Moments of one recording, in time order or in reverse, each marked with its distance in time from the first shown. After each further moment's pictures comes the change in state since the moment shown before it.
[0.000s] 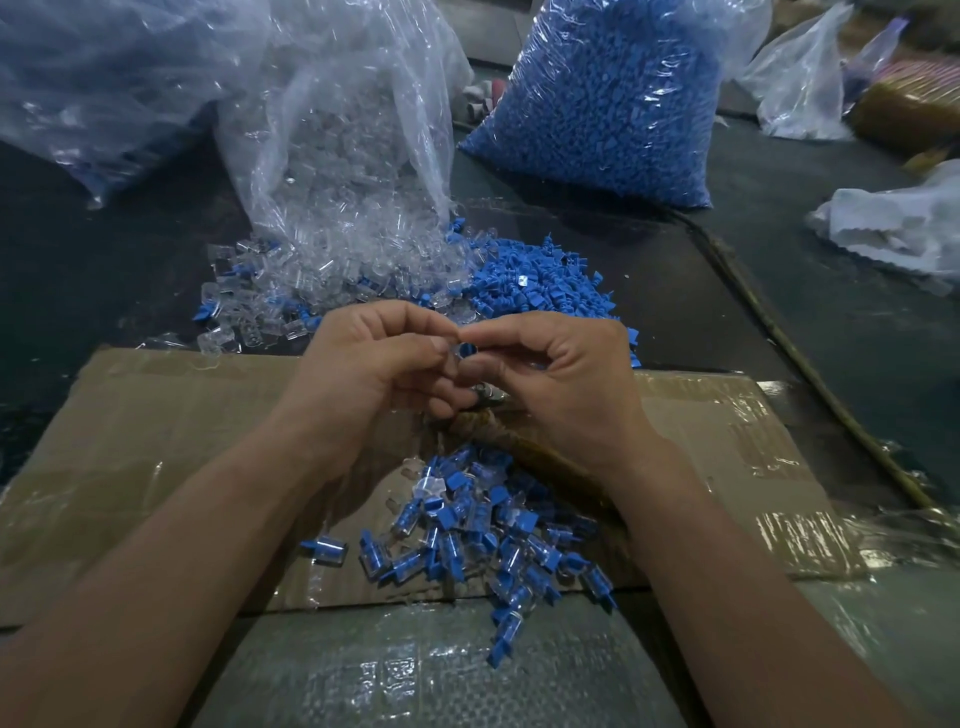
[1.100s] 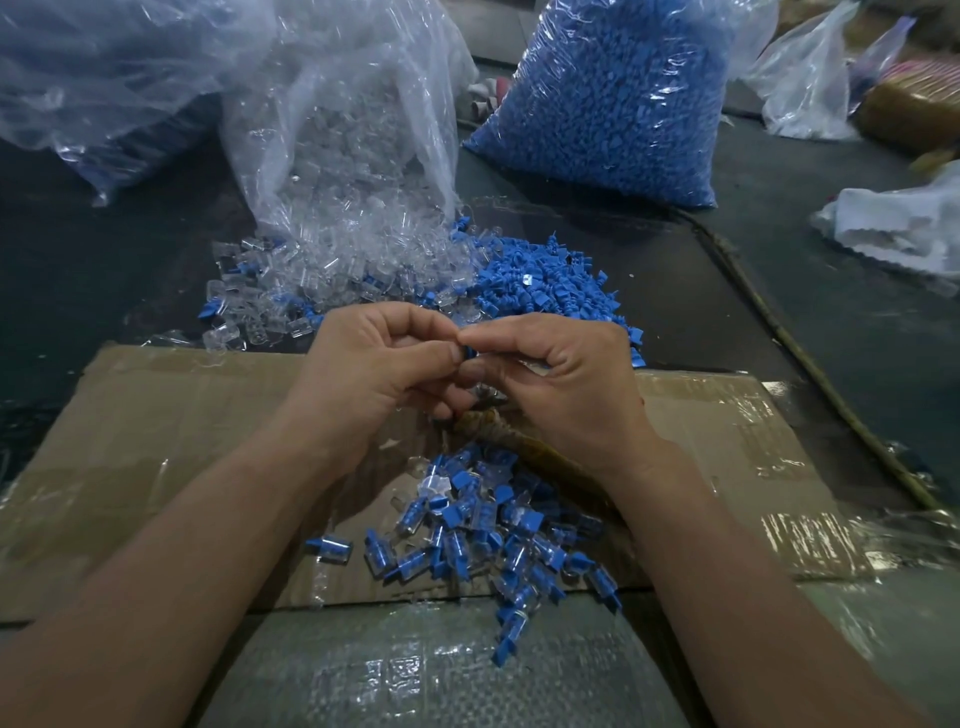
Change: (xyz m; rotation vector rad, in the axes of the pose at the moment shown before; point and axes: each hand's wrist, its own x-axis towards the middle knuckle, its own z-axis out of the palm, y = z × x) left_hand 0.000 -0.002 0.002 0.032 0.044 0.020; right_hand 0.000 -0.001 0.002 -0.137 0.003 -0.111
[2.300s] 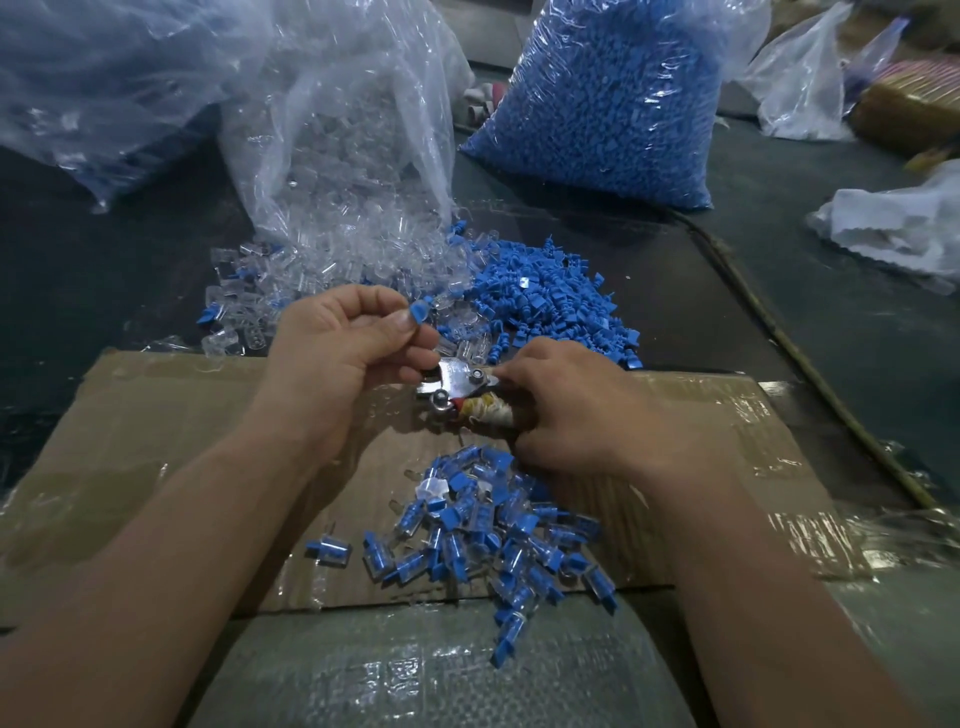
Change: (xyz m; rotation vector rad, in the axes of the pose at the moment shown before) left_hand 0.010 -0.002 -0.015 -0.079 0.153 0.033; right_hand 0.003 0.012 -0.017 -0.645 -0.664 0.262
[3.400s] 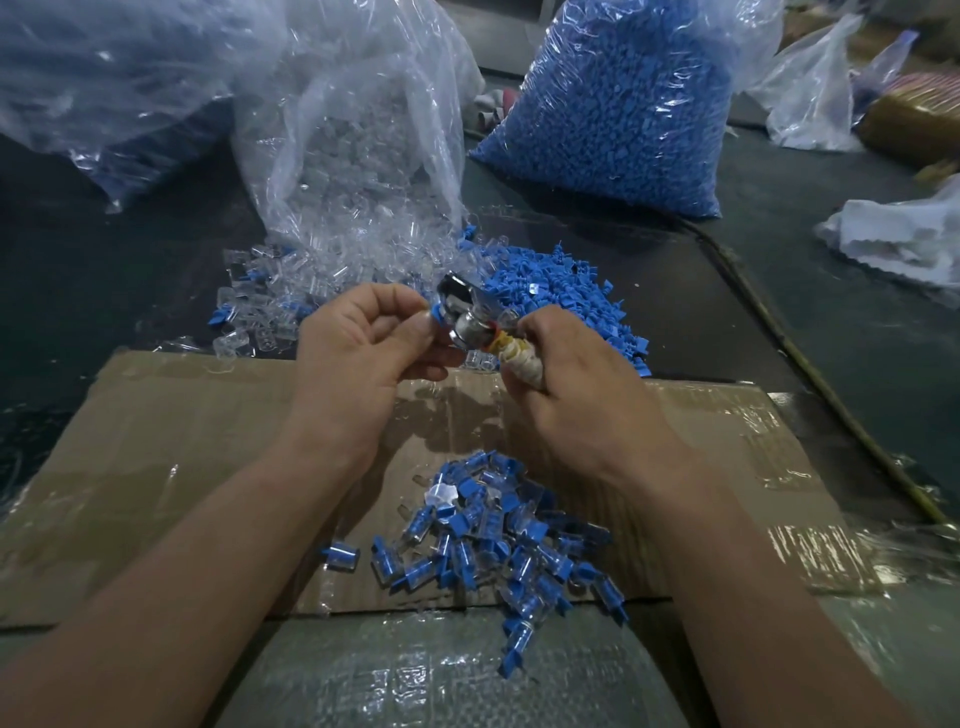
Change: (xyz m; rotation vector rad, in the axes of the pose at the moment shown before) left_hand -0.010 -0.002 0.014 0.027 0.048 0.182; right_hand -0.004 -0.013 -0.002 0.204 0.282 0.043
